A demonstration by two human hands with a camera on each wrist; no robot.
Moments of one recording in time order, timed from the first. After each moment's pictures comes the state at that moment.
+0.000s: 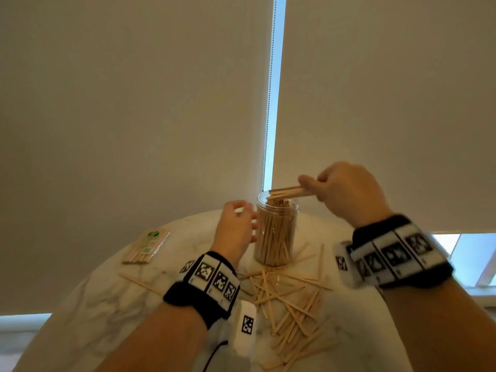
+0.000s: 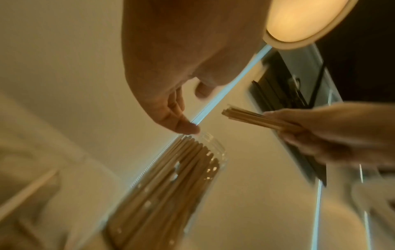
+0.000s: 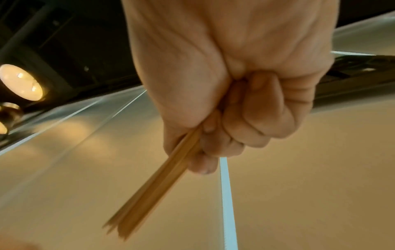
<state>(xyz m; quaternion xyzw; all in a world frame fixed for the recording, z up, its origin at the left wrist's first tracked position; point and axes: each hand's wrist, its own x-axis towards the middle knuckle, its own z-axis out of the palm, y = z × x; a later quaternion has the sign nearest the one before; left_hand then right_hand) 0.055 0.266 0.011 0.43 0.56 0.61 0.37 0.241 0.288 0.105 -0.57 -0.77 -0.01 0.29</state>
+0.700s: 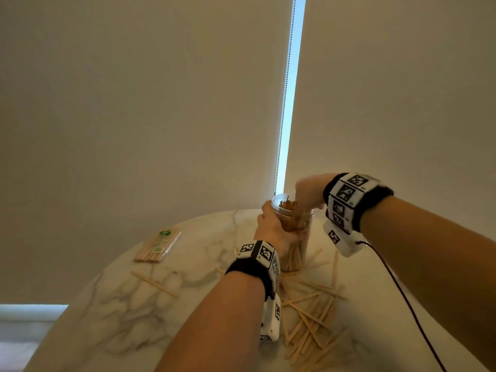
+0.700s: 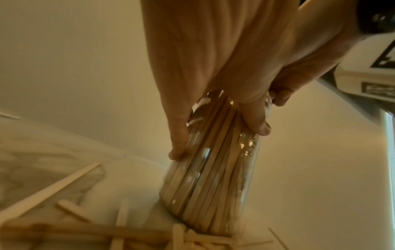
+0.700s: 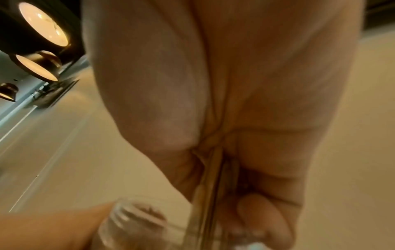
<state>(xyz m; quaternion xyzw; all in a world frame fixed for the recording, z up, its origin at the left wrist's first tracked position) 0.071 0.344 -0.037 0.56 0.61 0.50 0.26 0.169 0.370 0.106 -0.53 -0.84 -0.08 -0.10</state>
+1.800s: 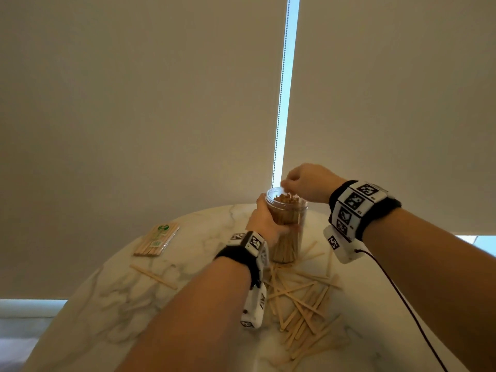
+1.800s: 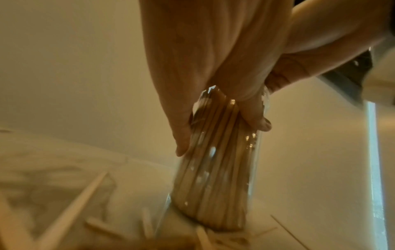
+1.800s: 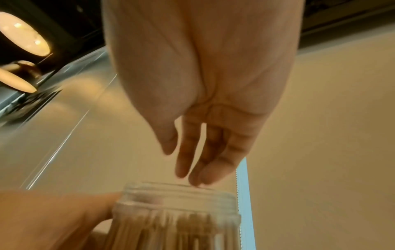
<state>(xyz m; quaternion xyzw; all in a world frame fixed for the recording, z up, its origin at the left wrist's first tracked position) 0.062 0.327 -0.020 0.58 0.61 0.46 0.30 0.190 0.366 0.091 -0.51 -0.84 0.06 0.17</state>
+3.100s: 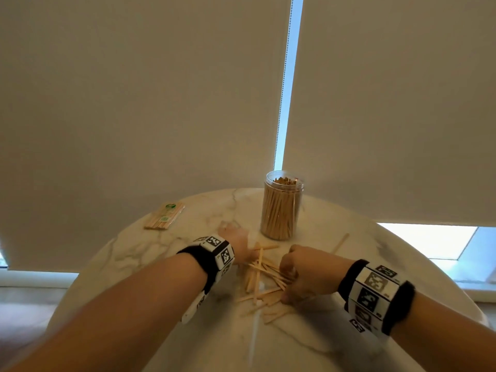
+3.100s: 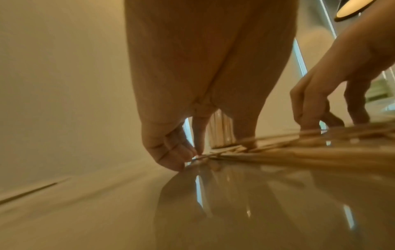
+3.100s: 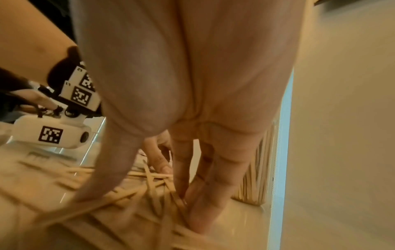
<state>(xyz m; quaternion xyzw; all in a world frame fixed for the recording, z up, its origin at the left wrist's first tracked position) 0.033 0.256 -0.054 0.65 0.75 -0.02 0.08 0.233 0.249 -0.030 -0.42 -0.90 0.07 -0.13</state>
